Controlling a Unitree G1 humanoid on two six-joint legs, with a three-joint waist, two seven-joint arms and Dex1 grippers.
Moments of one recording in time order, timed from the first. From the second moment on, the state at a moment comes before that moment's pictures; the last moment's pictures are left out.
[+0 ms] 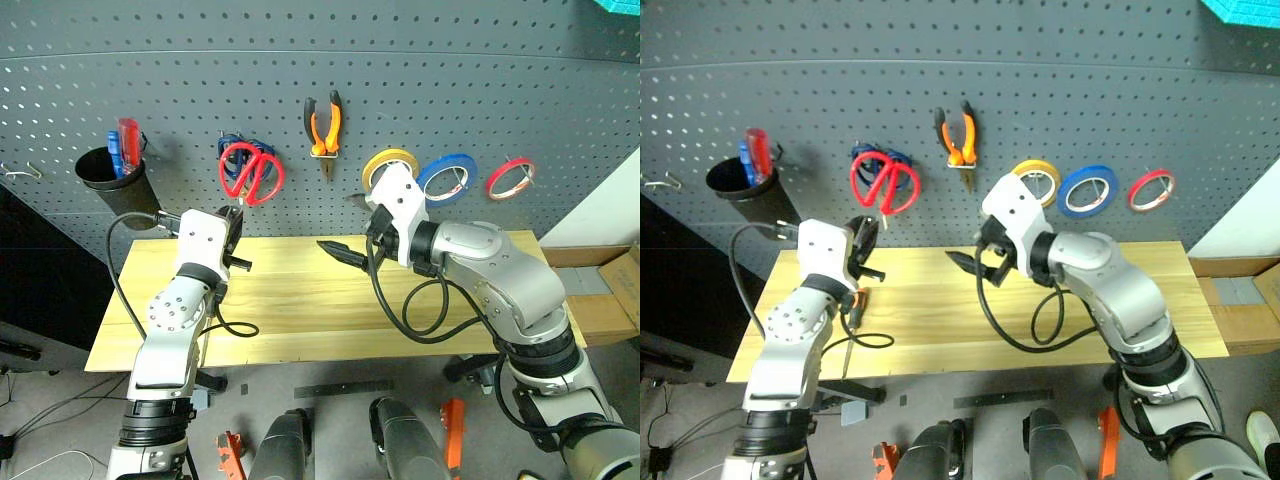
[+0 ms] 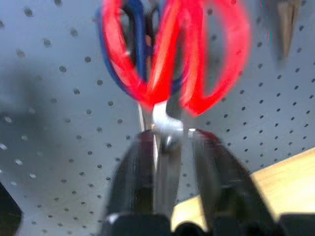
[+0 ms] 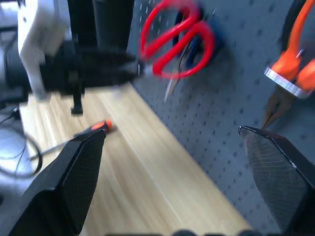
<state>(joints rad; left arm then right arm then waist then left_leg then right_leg) -0.25 0.36 0.12 -0.16 -0.02 0.21 -0.21 -0.73 -0.36 0.23 -0.41 0.32 0.88 0.55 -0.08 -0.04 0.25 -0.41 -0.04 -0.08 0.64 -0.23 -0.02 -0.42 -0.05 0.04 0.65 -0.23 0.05</state>
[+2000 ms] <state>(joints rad) -0.13 0.39 0.31 -0.21 -0.17 0.40 -0.14 -0.80 -0.23 0.31 -0.42 0.38 1.11 0.50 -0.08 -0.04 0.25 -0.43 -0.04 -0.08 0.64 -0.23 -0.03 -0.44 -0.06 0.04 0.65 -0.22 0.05</state>
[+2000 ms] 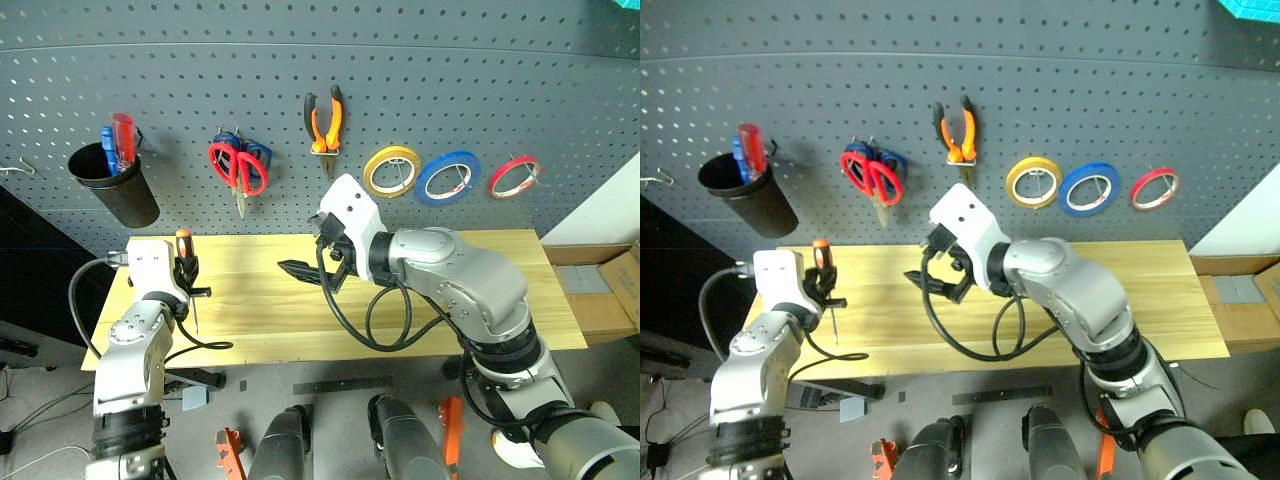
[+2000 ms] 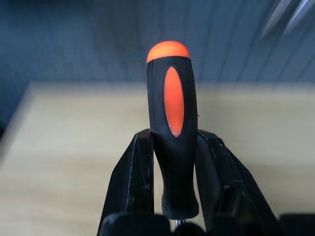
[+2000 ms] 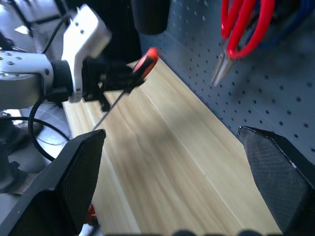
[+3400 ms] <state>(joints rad) -0.74 0.61 0.40 0.37 -0.10 -0.16 -0.06 -1.01 -0.19 0.26 -0.23 0.38 0.90 0.56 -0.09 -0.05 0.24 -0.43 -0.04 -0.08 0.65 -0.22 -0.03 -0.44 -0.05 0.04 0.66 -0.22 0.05</state>
